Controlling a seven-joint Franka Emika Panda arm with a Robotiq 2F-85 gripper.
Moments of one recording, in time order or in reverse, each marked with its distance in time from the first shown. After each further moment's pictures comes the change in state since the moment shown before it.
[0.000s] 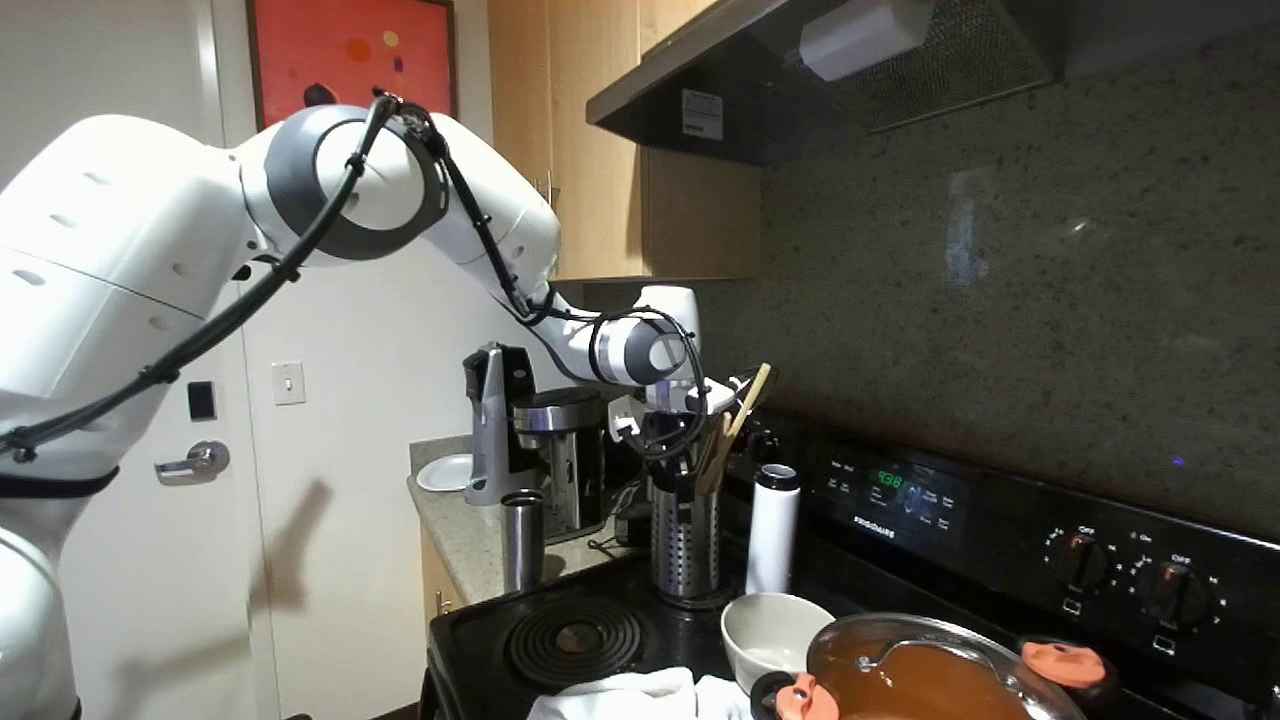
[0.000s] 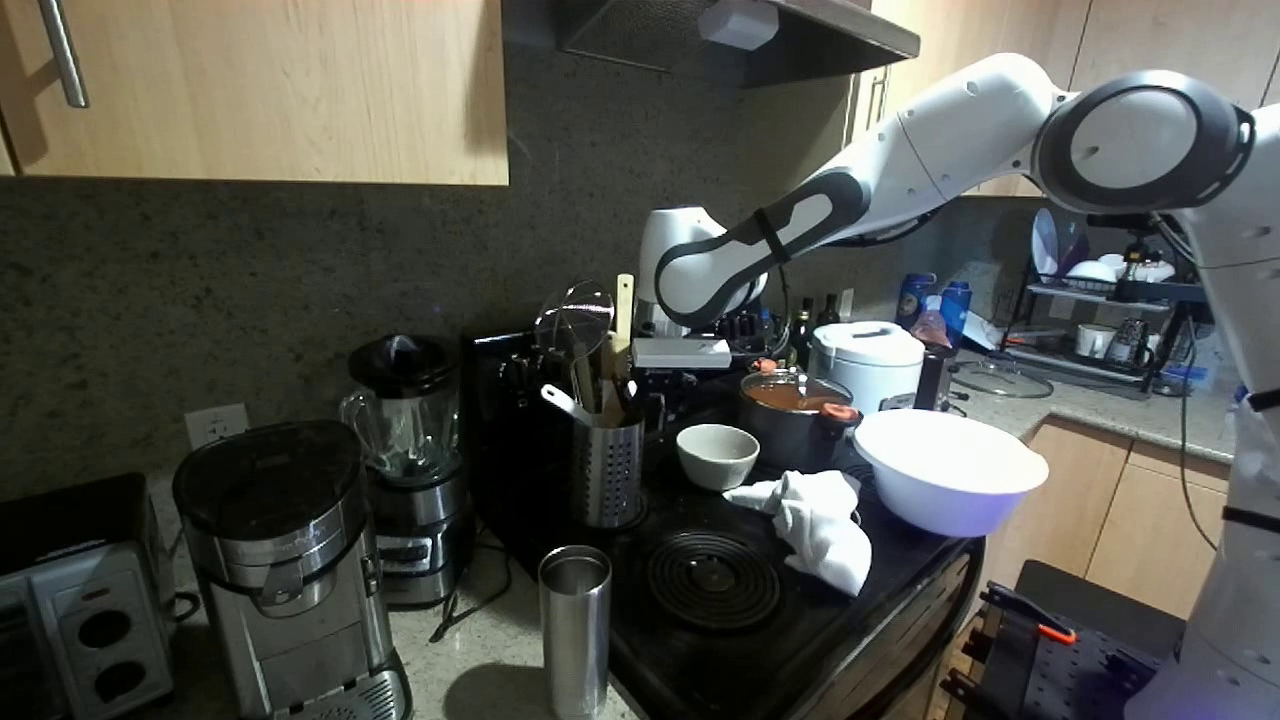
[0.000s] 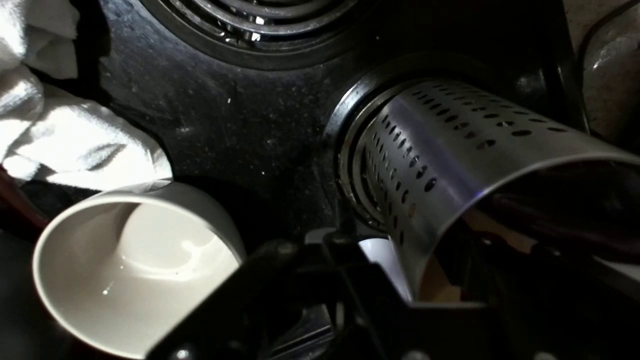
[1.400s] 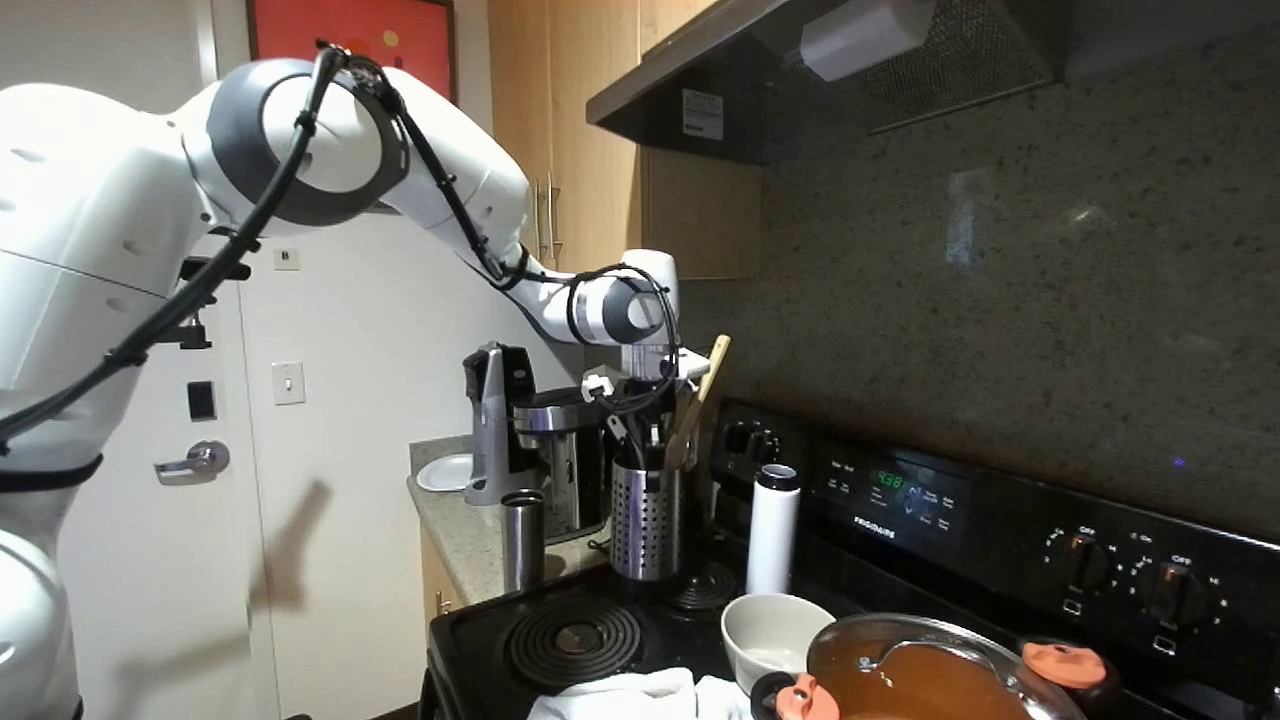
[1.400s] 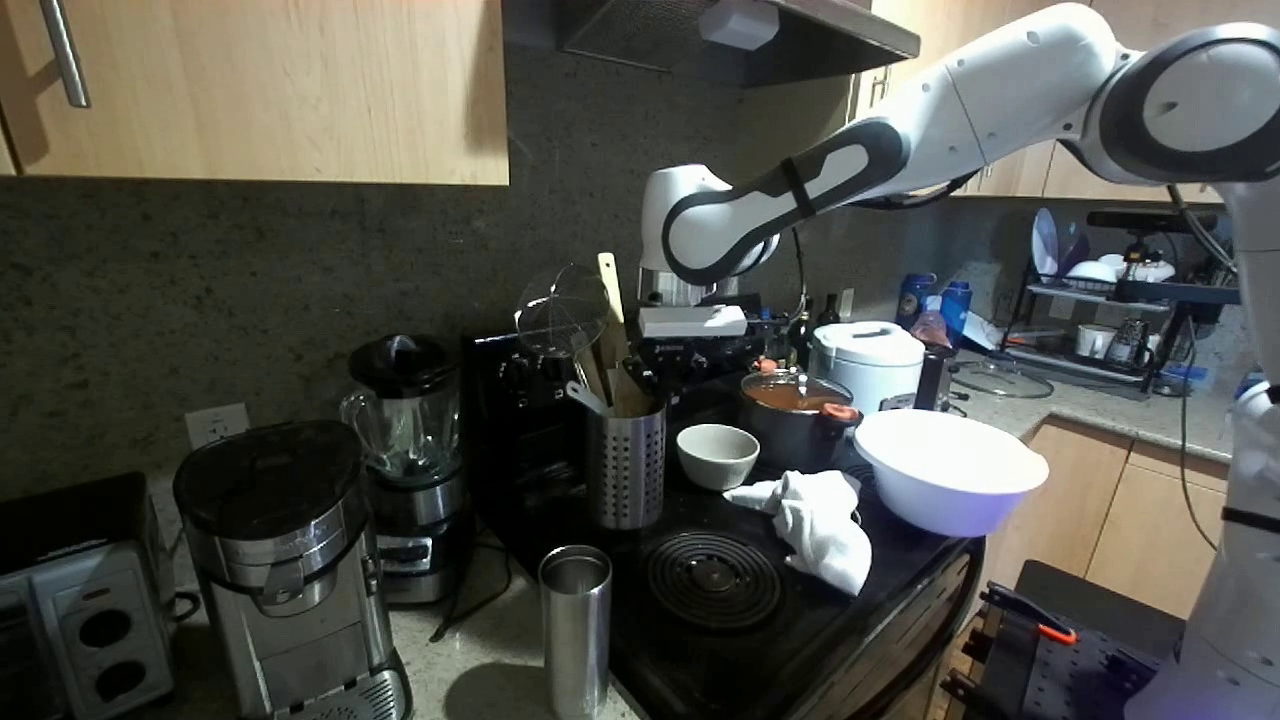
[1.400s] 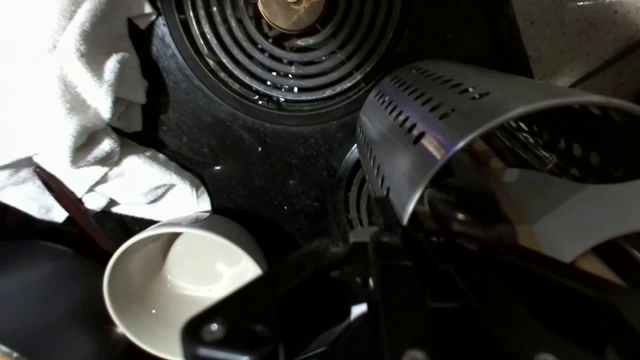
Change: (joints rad) arm 0.031 -0.122 0.013 -0.034 0.001 -0.164 0.036
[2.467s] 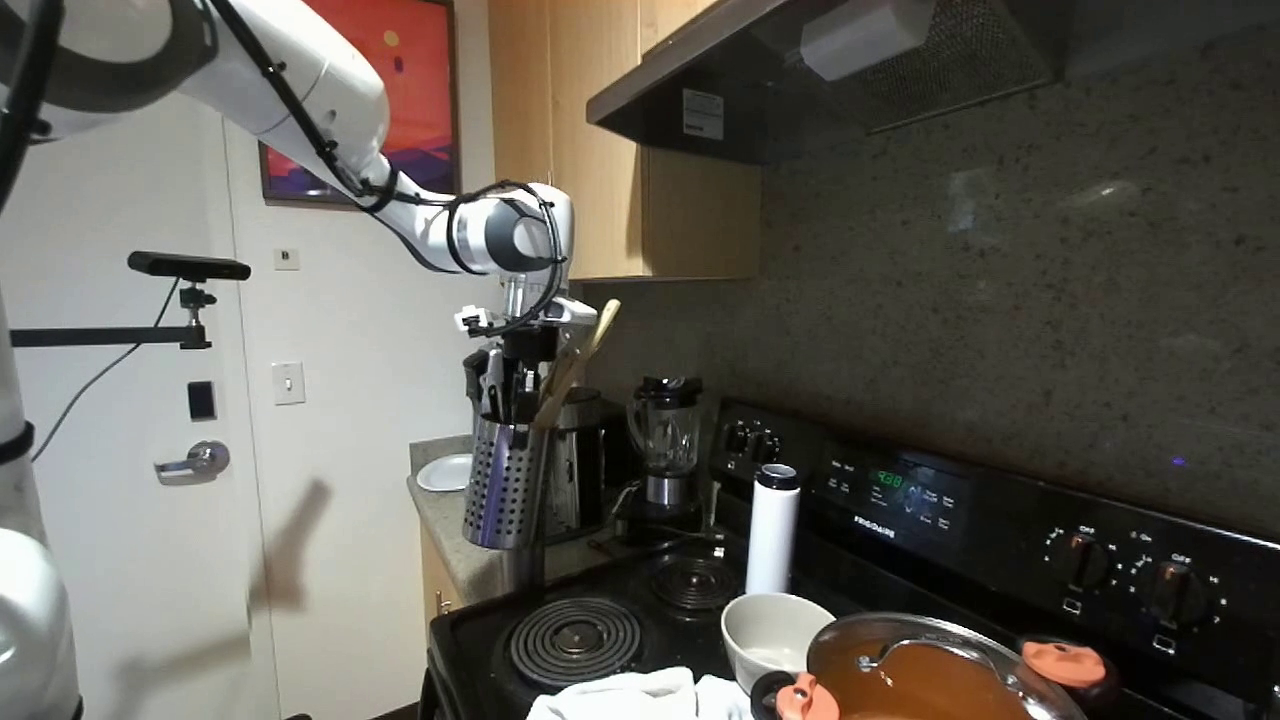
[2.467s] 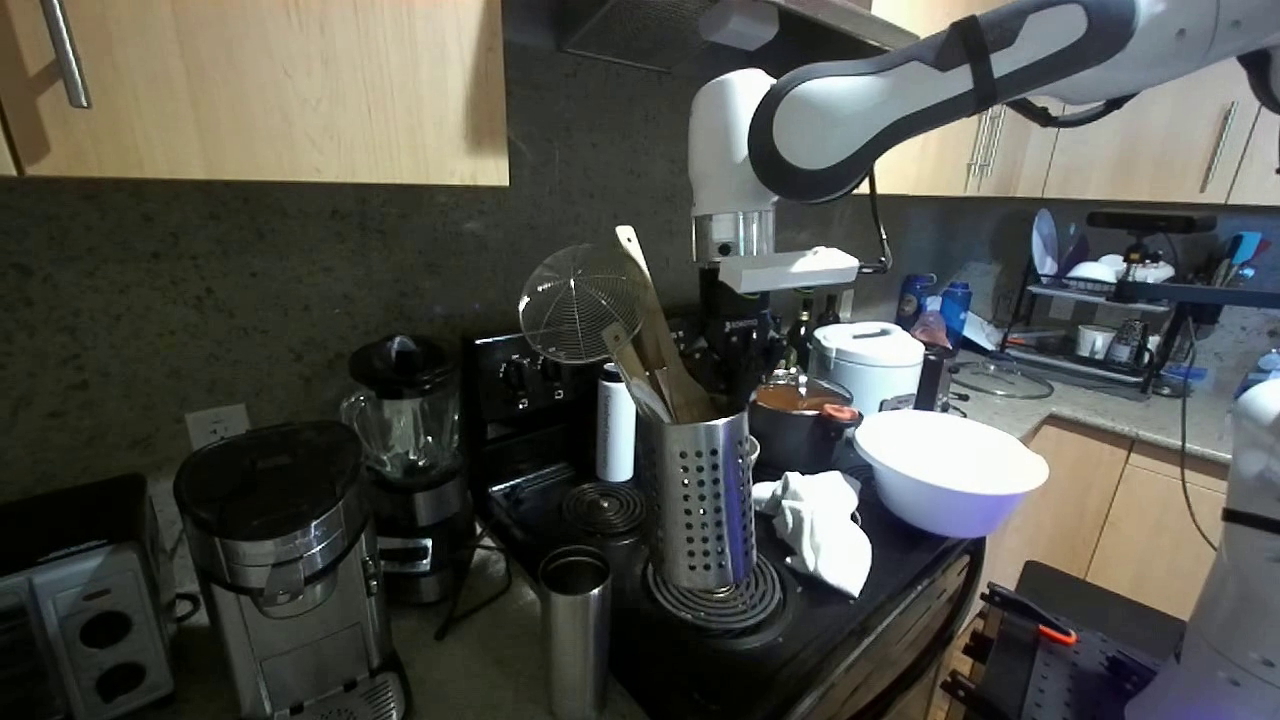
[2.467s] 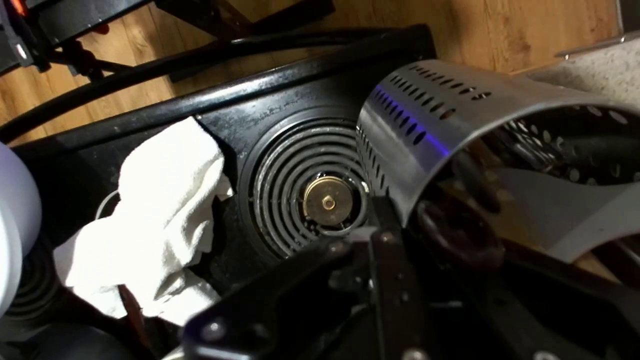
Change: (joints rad) arm 0.007 -0.391 0.187 -0.289 0.082 -0.244 -0.041
